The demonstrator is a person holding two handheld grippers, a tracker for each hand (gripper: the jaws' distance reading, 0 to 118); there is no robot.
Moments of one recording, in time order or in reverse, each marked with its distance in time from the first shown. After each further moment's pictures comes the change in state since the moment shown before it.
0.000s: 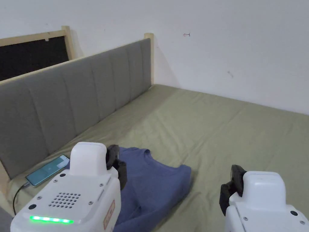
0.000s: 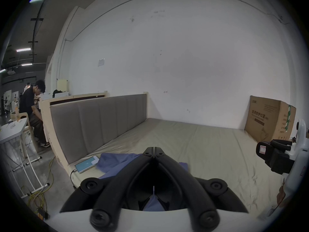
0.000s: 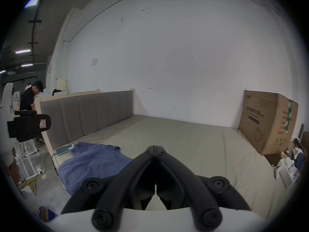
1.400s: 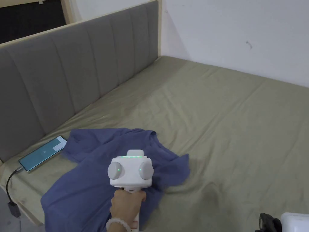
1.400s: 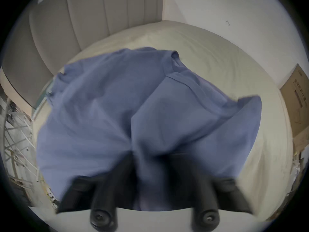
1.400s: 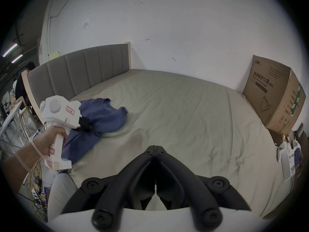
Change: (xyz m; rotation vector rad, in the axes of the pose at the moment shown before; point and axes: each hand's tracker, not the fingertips) left arm 0.003 -0.150 -0.297 -0.818 0.188 0.041; right arm 0.042 -0.076 -0.053 -0.421 -0.007 -0.012
